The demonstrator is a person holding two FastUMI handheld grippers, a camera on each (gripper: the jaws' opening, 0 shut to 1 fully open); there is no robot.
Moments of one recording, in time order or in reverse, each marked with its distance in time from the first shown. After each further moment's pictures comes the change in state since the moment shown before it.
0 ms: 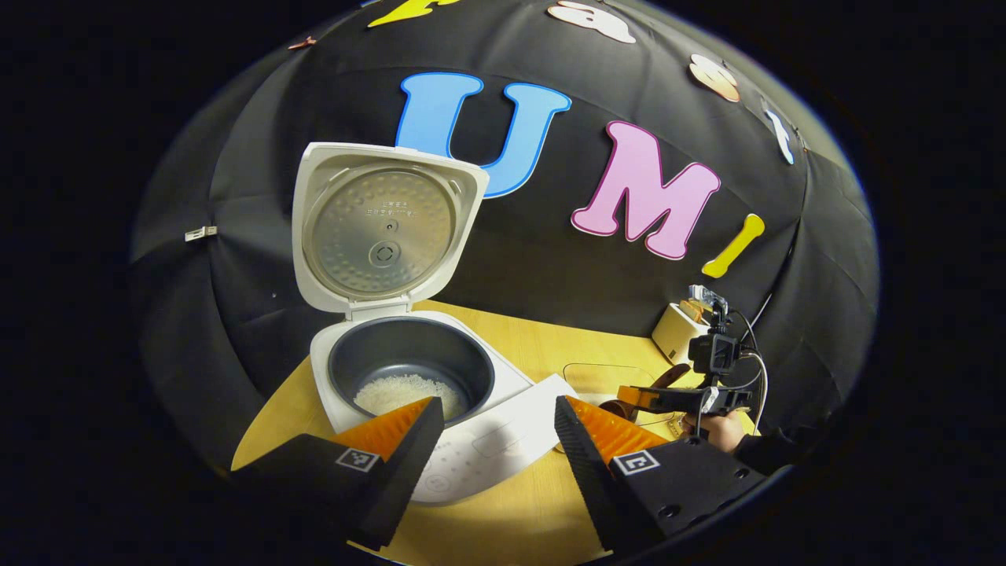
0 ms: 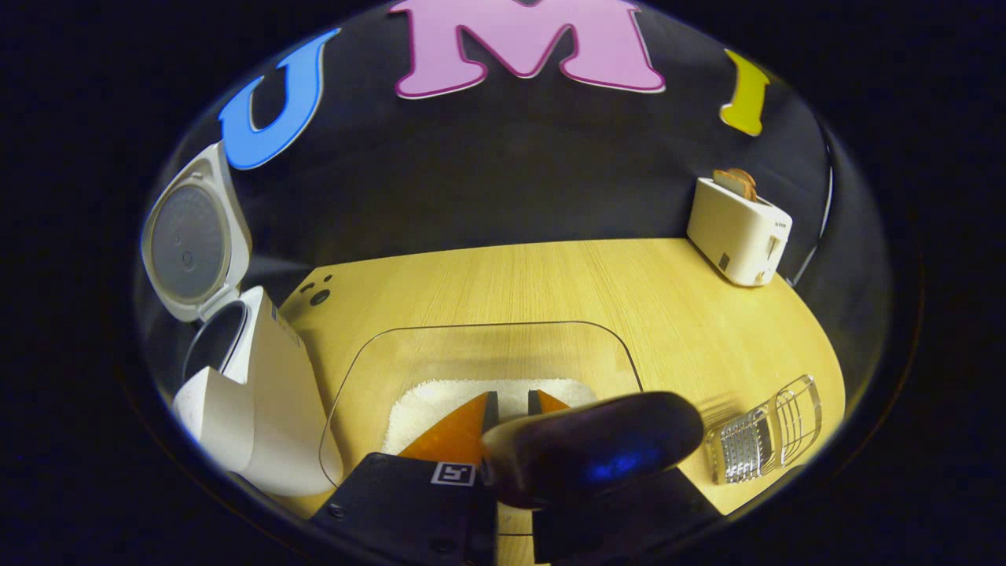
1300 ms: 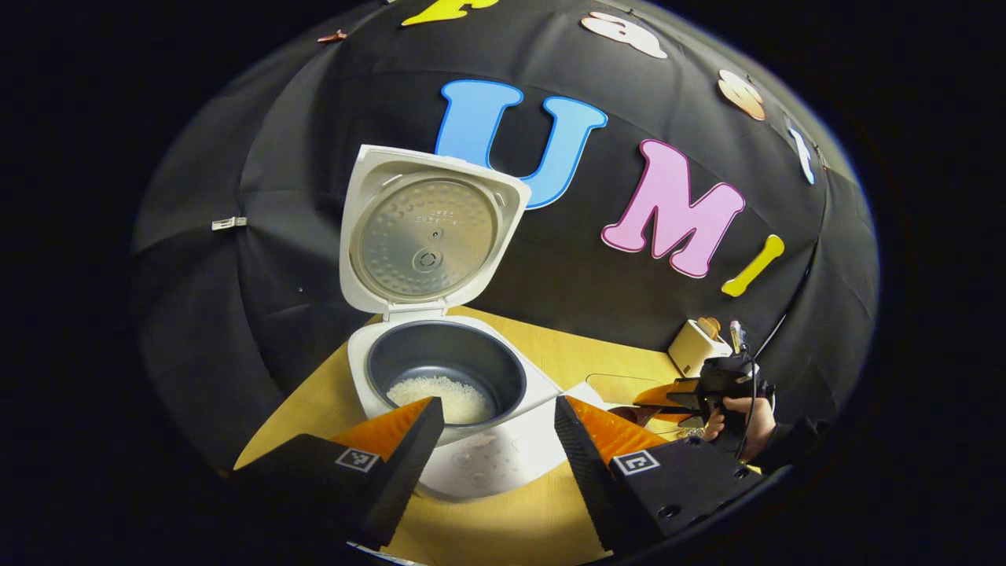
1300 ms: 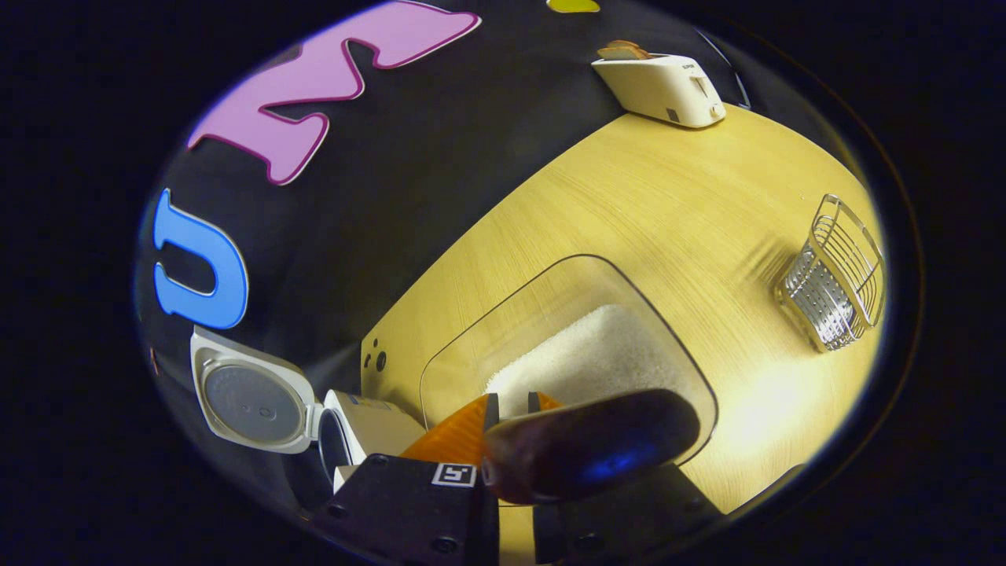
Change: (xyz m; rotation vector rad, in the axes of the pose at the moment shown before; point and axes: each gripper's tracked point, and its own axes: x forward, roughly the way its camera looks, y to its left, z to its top) left arm -0.015 0.032 0.010 -0.047 -0.027 0.069; right arm -0.024 0.018 0.001 0.610 0.184 0.119
